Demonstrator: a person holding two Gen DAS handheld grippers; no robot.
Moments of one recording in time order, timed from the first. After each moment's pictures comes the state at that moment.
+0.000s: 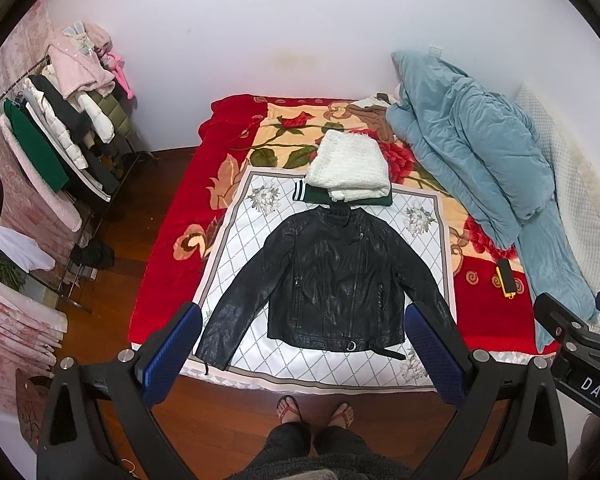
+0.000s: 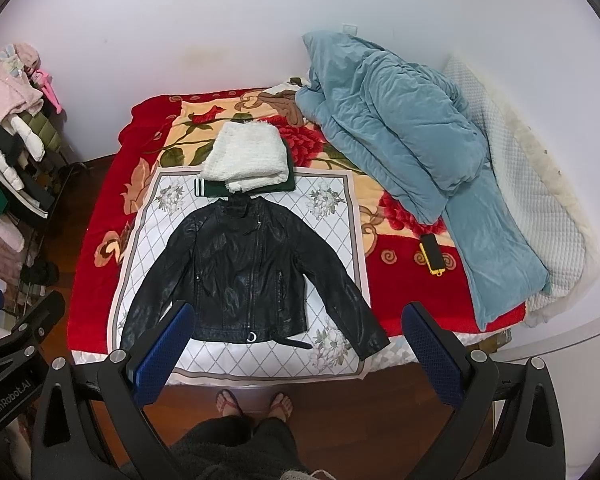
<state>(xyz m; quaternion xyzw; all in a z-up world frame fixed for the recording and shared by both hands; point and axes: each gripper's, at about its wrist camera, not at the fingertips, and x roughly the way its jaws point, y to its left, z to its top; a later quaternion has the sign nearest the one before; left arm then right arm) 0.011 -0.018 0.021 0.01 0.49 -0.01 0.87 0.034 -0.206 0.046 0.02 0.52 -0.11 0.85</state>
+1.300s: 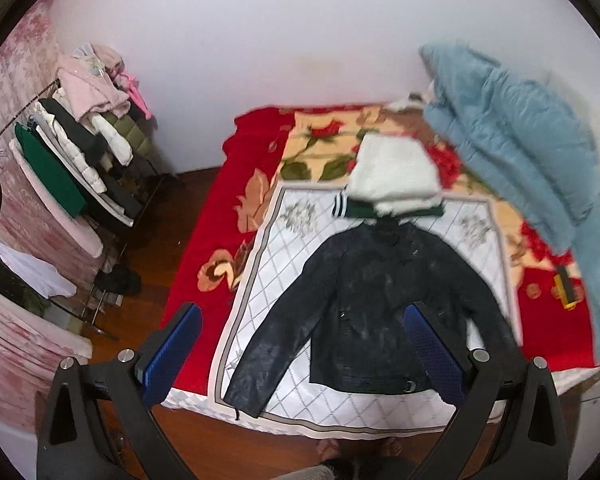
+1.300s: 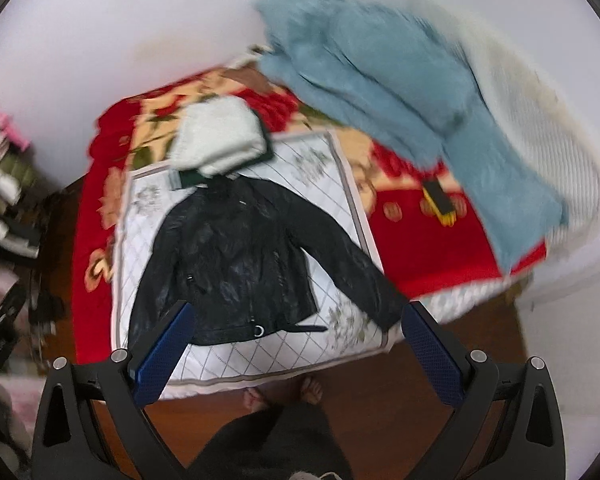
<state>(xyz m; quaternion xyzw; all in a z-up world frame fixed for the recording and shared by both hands) 0.103 0.003 -0.092 0.08 0.47 0.05 0.88 0.058 -0.281 -0.078 0.14 0.55 -0.19 0.80</state>
